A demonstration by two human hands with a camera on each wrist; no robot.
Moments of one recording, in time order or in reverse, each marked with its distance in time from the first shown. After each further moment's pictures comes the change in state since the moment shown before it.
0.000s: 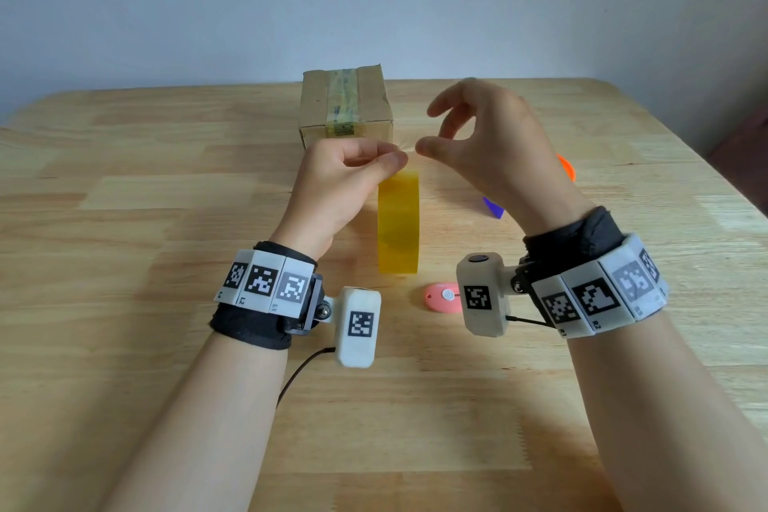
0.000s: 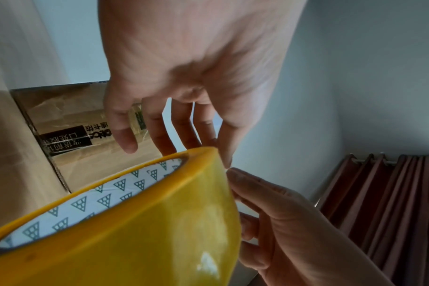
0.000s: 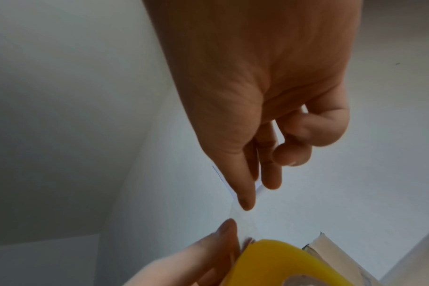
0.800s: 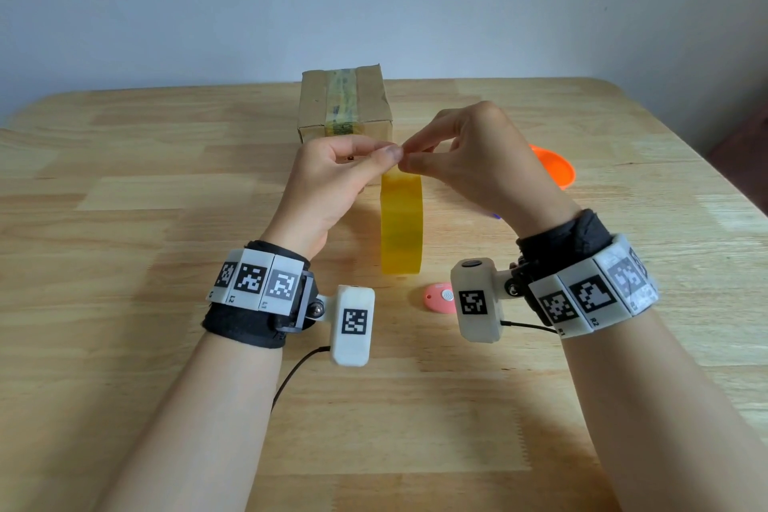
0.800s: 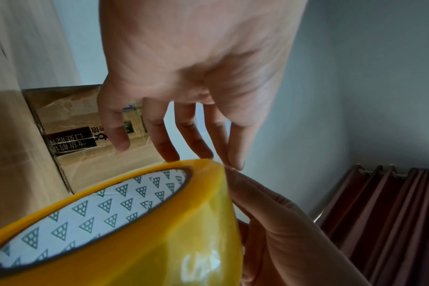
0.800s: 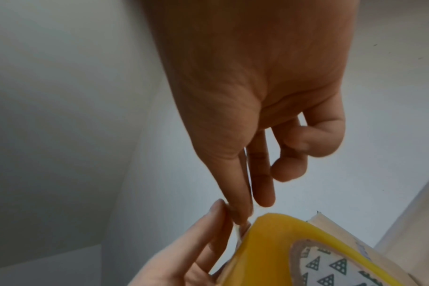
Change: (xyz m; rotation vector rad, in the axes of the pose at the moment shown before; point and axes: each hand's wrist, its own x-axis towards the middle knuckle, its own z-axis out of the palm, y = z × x) left_hand -0.006 0.009 -0.005 -0.060 -0.008 -0.042; right_hand -0.002 0.007 0.011 0.165 -0.153 -0.086
